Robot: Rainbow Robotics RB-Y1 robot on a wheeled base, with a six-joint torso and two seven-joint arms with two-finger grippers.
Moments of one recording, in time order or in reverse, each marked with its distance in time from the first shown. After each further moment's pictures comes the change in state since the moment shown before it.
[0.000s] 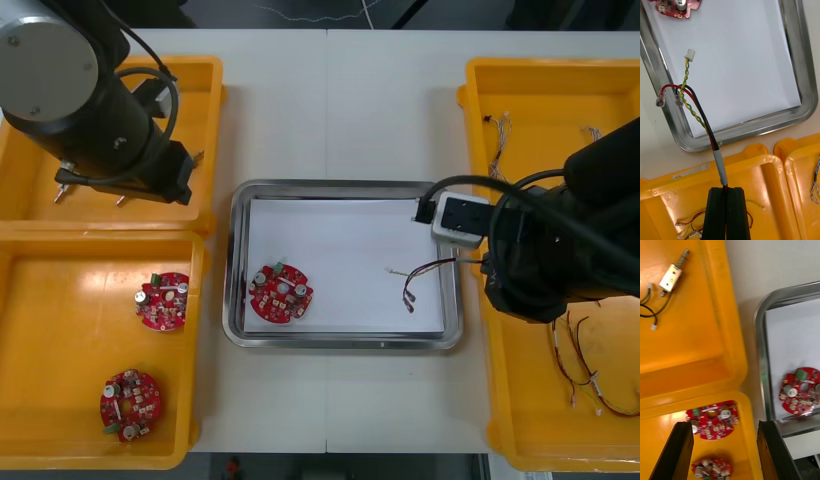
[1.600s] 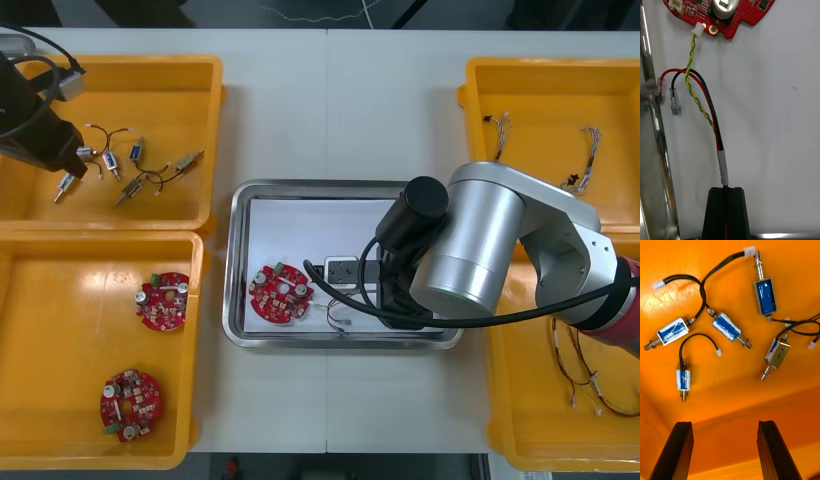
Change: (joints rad) right arm -0.151 0.181 0.536 0.502 0.279 -0.370 0.180; left arm -0.132 0.084 0.113 0.760 -0.108 -0.248 -0.755
